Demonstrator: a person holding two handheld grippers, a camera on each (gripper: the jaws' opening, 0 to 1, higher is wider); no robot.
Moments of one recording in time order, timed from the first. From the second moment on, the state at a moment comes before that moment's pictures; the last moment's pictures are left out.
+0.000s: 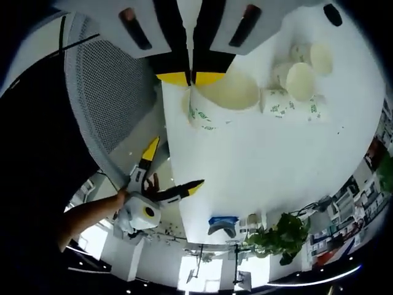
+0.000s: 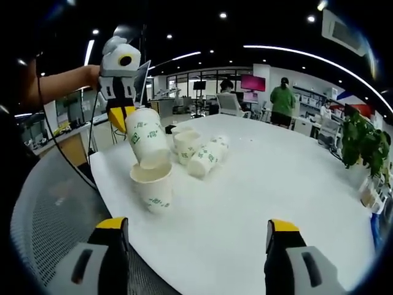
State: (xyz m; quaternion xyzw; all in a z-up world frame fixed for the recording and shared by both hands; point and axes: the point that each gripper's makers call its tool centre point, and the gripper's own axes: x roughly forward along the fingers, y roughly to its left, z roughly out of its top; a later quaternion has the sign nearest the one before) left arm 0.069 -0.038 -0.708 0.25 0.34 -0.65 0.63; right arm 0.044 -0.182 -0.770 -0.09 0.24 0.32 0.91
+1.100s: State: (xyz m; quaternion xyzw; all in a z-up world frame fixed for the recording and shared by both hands) left arm 0.057 -0.069 -0.735 0.29 0.35 -0.68 0.58; right arm 0.044 -0.187 -0.776 -0.10 0.26 0.31 0.91
